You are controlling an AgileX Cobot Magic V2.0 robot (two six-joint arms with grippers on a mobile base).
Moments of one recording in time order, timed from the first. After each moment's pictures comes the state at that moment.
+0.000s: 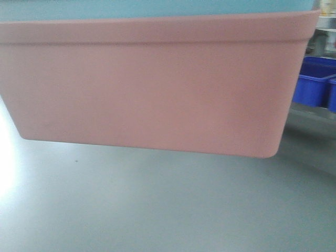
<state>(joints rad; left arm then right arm) -0.79 1.64 -1.55 0.45 1.09 -0.77 0.73 1.53 -1.45 -0.44 1.05 0.55</state>
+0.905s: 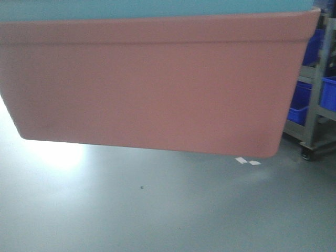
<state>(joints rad) -0.79 1.64 -1.55 0.45 1.09 -0.77 0.73 1.53 -1.45 -0.44 1.05 0.55</state>
